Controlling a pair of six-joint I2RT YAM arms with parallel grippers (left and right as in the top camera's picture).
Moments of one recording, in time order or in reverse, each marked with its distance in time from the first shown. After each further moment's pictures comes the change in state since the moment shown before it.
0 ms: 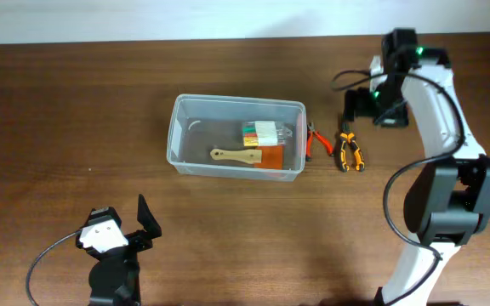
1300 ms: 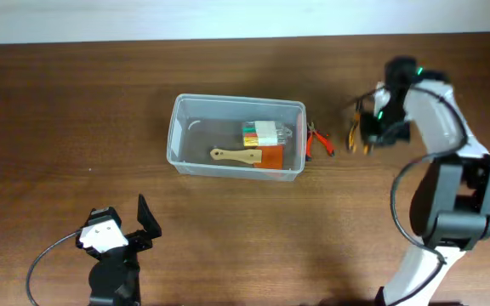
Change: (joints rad) left arm 0.000 0.000 0.000 0.000 0.000 0.000; right arm -0.035 -0.041 -0.082 0.003 0.026 -0.021
